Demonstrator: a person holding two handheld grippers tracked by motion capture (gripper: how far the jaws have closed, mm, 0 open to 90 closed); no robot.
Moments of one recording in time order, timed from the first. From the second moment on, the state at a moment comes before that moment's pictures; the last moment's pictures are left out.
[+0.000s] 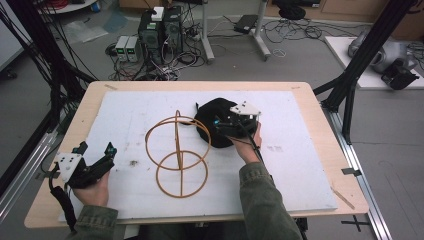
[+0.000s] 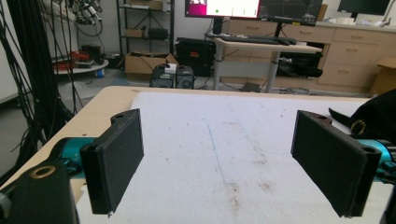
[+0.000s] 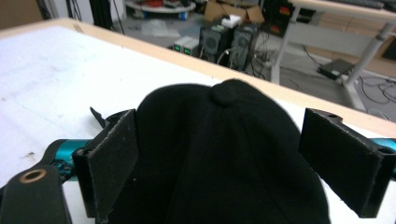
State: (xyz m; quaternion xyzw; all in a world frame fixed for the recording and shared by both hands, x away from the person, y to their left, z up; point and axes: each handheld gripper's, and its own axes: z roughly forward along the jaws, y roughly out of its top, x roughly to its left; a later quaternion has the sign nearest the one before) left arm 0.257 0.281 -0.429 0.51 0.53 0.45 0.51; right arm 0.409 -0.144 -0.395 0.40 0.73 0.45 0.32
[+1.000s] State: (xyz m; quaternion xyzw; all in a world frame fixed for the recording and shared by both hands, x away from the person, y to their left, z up) left arm 0.259 0.284 -0.429 0.50 0.53 0.43 0.53; right arm 0.406 -0.123 -0.410 0.48 0.71 0.40 0.33
